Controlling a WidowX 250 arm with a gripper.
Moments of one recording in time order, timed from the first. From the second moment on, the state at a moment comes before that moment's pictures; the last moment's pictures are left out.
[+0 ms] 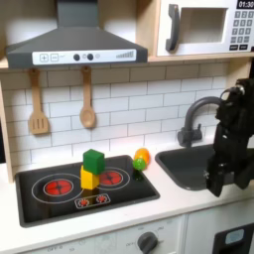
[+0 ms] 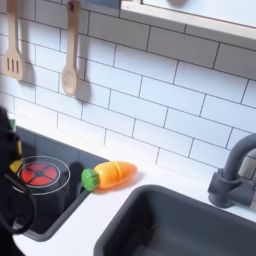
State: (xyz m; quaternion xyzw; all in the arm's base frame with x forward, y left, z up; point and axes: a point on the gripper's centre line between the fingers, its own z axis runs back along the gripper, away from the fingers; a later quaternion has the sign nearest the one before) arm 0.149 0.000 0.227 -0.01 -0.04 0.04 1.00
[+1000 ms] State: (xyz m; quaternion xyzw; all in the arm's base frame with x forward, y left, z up) arm 0.203 0.042 0.215 0.00 -0.04 0.10 0.99
